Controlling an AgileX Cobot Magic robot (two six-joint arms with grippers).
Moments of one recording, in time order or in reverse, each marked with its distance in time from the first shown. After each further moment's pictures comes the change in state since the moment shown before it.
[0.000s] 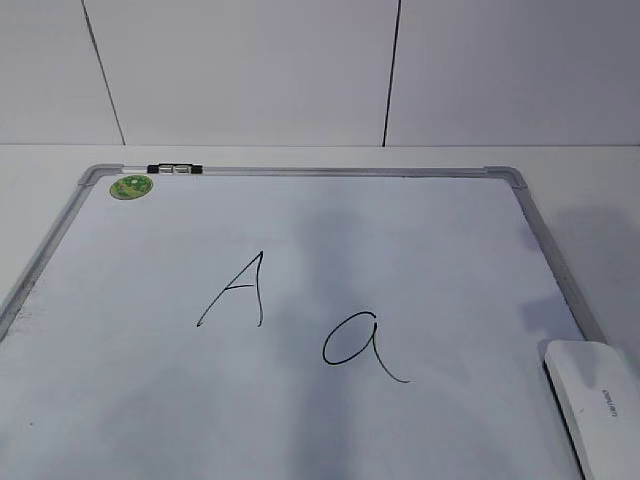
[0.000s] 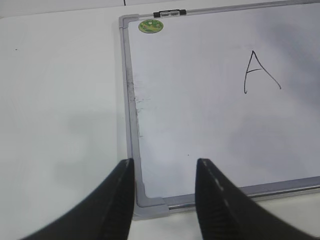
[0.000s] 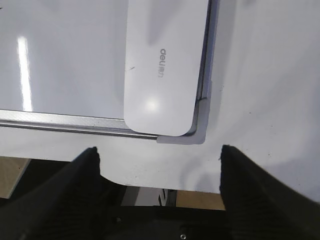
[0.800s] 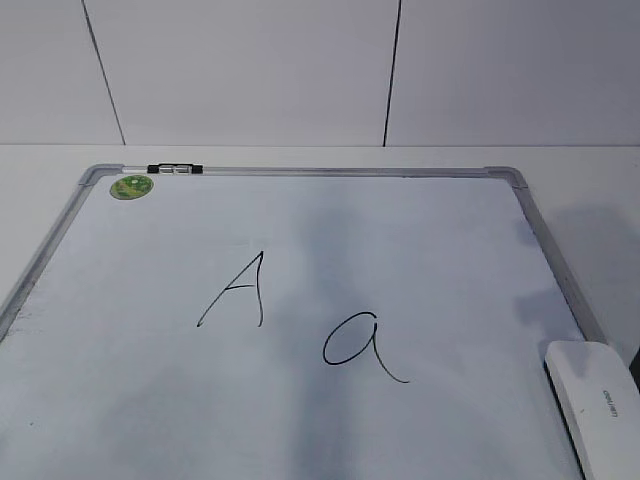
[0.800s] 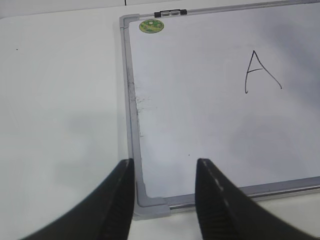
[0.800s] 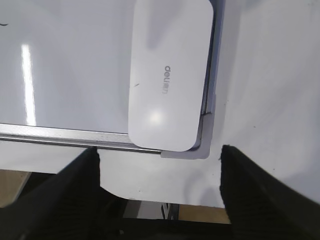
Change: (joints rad) left arm 0.000 0.000 0.000 0.002 0.000 0.000; right arm 0.000 0.019 0.000 0.004 -0.049 0.002
